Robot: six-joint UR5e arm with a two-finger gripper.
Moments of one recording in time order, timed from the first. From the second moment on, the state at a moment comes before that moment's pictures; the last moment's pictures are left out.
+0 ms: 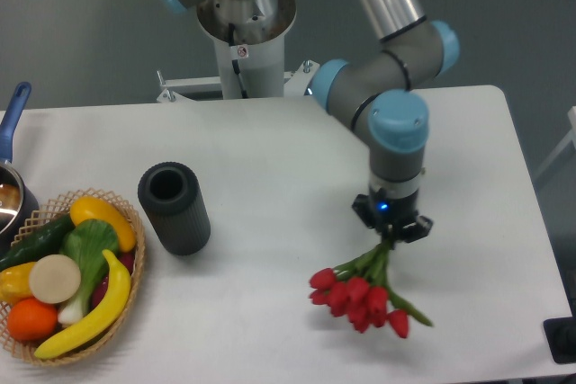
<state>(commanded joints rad) 2.65 -2.00 -1.65 -0.77 1.53 1.12</state>
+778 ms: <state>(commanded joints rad) 2.65 -2.02 -1.43 -1.09 1.54 1.21</state>
